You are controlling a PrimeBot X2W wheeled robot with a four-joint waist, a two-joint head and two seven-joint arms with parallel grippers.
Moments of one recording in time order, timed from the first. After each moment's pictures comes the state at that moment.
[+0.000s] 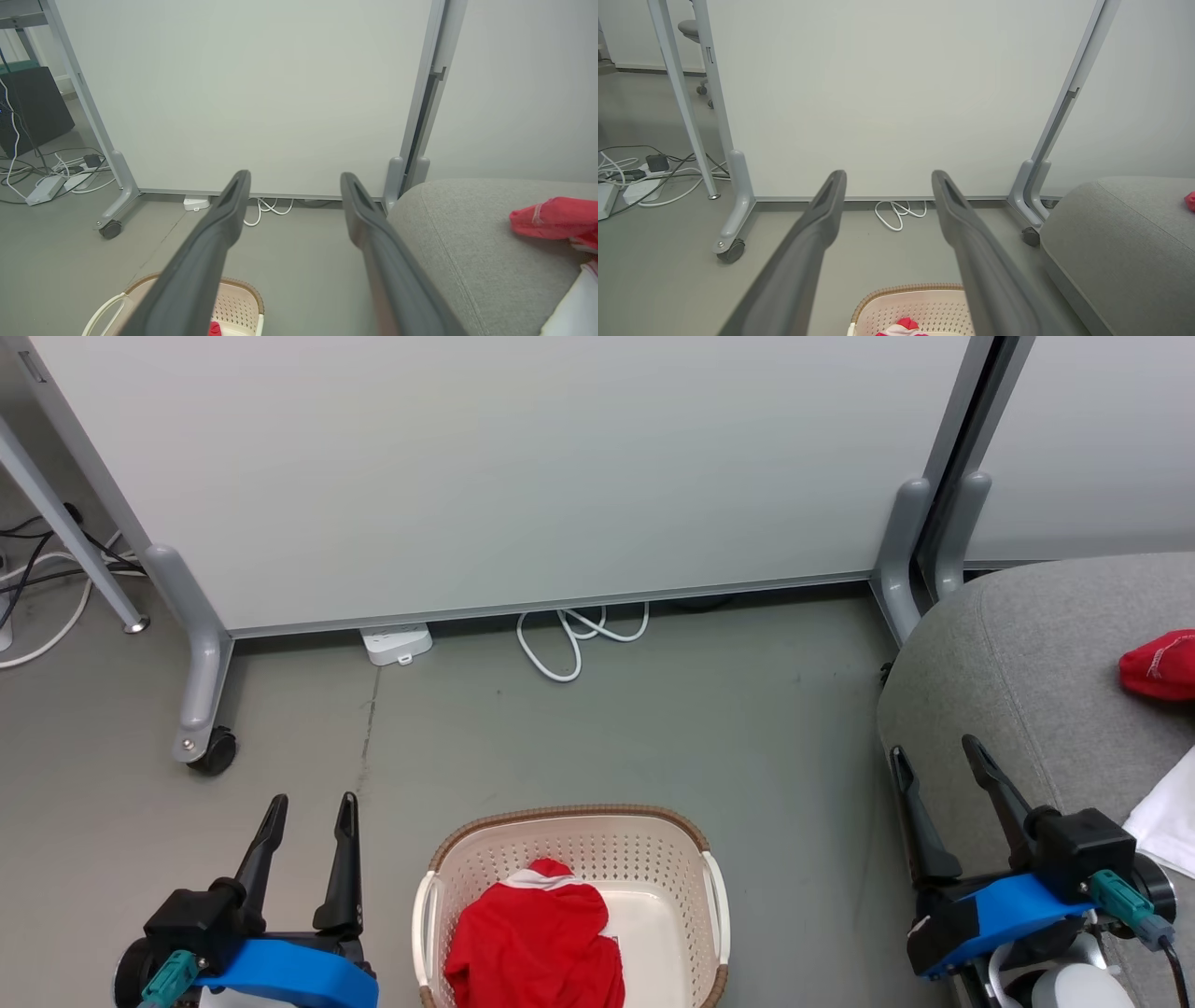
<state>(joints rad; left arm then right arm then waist) -0.05 0.17 -0.12 0.27 -0.34 -0.13 -0.26 -0.09 -0.05 -0.02 0.14 0.07 0.13 -0.11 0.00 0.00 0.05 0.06</state>
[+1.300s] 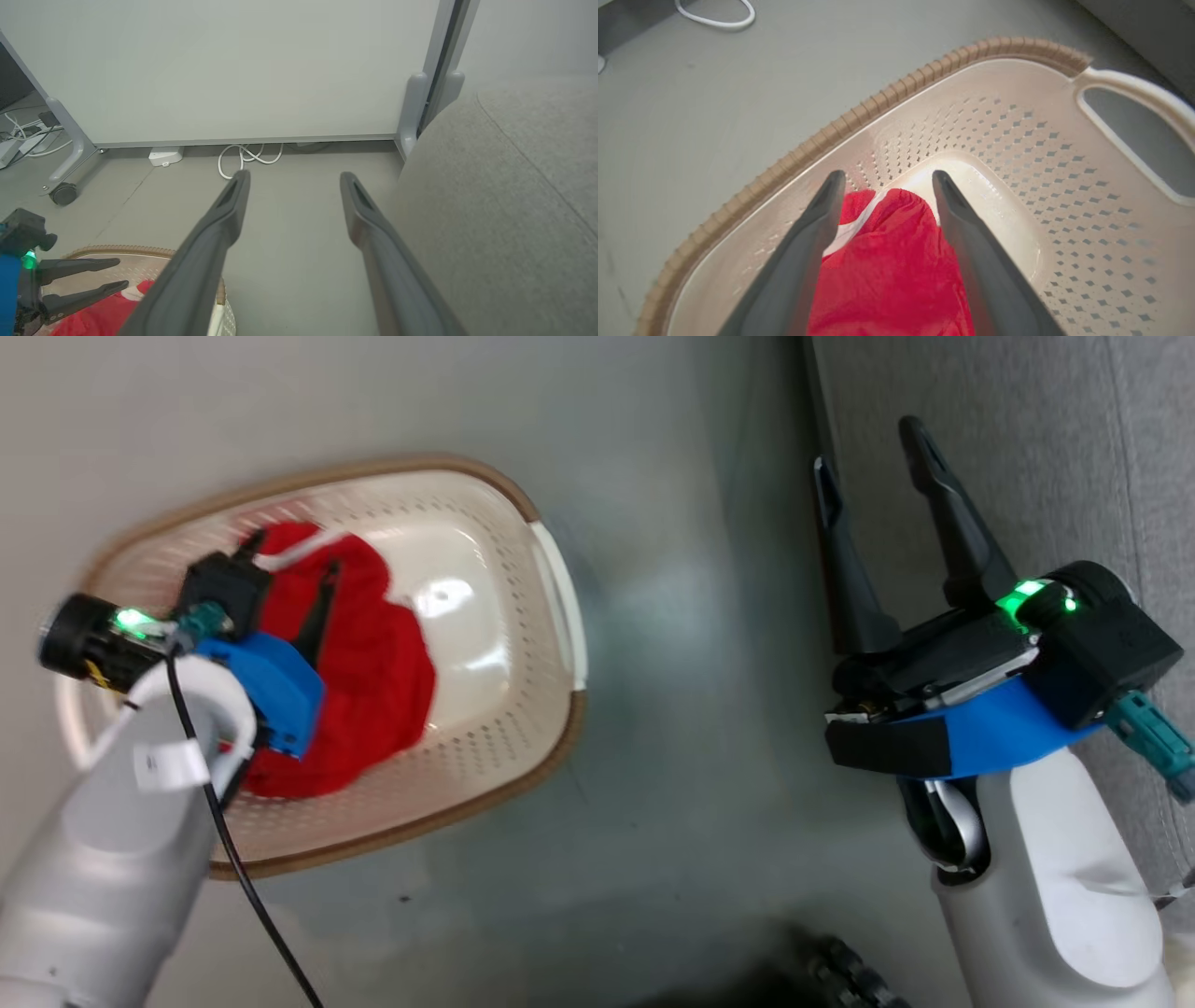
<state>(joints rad) -0.80 0.38 -0.61 0.84 -0.34 -0.12 -0.17 -0.49 -0.05 0.18 0.02 0.17 0.13 -0.22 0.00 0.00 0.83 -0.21</state>
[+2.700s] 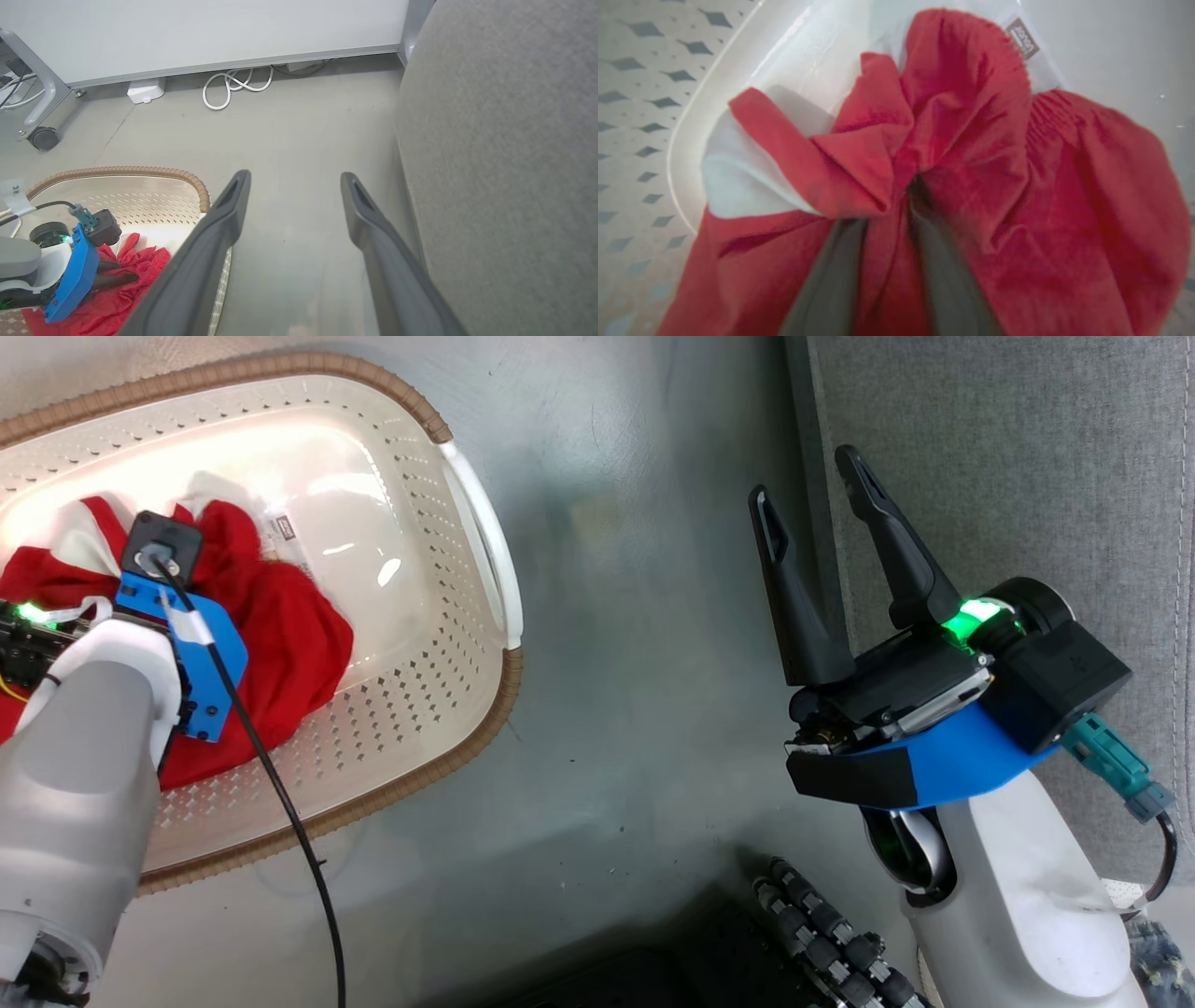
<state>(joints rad) -0.99 0.36 -0.69 1.20 -0.29 -0.07 0.11 -0.48 -0.05 0.26 0.04 0.22 0.13 -0.26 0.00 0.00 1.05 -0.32</state>
